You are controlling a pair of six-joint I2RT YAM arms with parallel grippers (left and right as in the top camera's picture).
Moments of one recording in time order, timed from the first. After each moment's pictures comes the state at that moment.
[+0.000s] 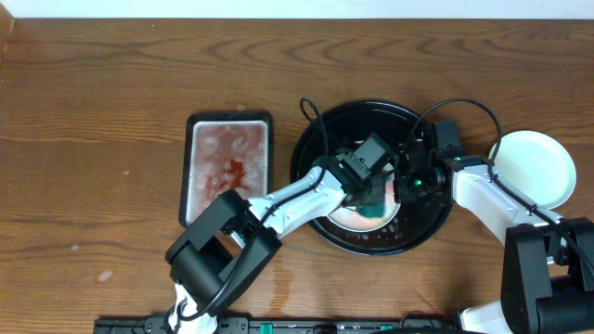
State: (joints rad) left arm -0.84 1.98 1.27 -0.45 0.11 -0.86; right arm 0.16 1.67 0.84 -0.51 -0.24 0.12
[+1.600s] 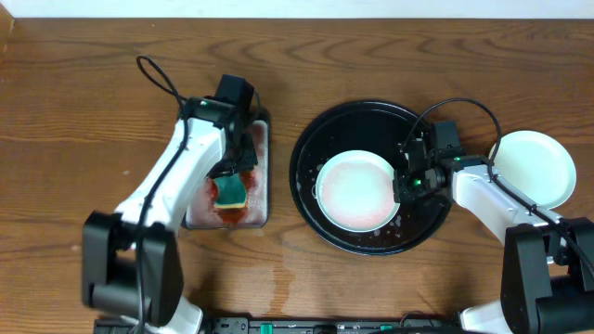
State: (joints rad) left arm -0.25 1.71 1.30 -1.05 -0.08 -0.49; right arm 0.16 1.67 0.84 -0.50 -0.25 0.12
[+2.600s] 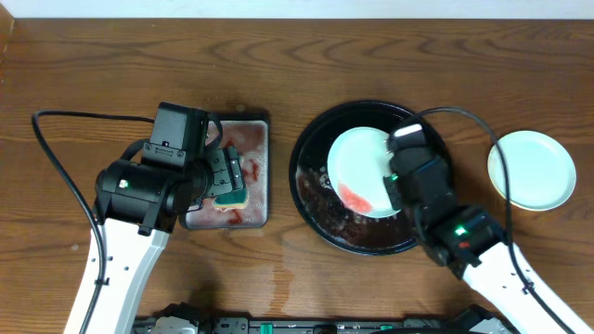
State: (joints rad) left arm -0.25 1.19 1.30 -1.22 -0.03 -0.46; right arm 0.61 1.12 0.82 -0.53 0.52 0.05
